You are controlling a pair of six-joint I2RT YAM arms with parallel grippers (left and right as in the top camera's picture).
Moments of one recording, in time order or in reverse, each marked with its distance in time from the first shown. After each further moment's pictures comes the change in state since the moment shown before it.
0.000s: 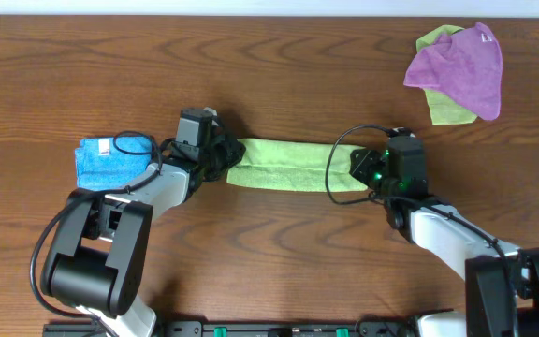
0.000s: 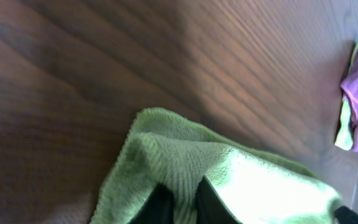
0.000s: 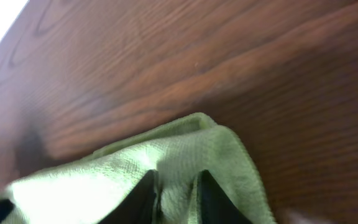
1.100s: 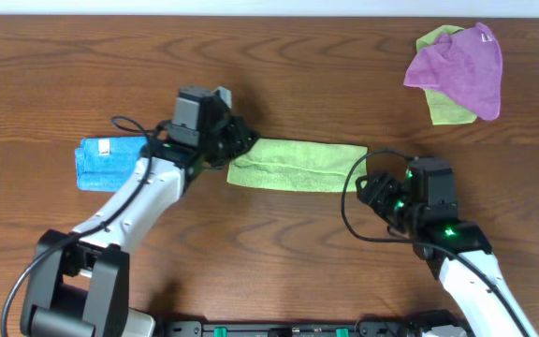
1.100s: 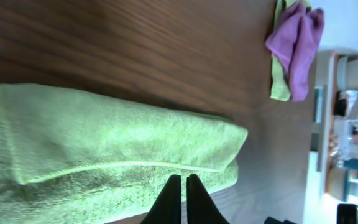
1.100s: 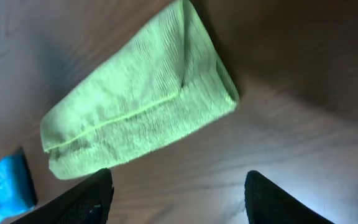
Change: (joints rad) left arm -0.054 -0.174 0.145 -0.272 0.118 0.077; right arm -0.016 -0.462 0.008 -0.658 -0.095 0.107
